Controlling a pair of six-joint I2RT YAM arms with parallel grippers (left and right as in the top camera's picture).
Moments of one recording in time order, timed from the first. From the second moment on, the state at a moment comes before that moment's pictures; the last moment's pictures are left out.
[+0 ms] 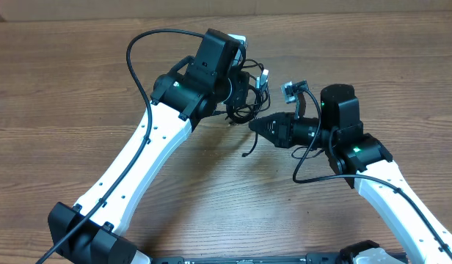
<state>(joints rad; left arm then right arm) -0.54 1.68 1.64 -0.82 0.04 -0.29 0.31 1.29 0.86 -0.18 -0.83 0.54</state>
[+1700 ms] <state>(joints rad) -0.54 1.68 1.64 -0.79 0.14 -0.31 -0.03 1.29 0.86 -0.48 -0.61 1.02</state>
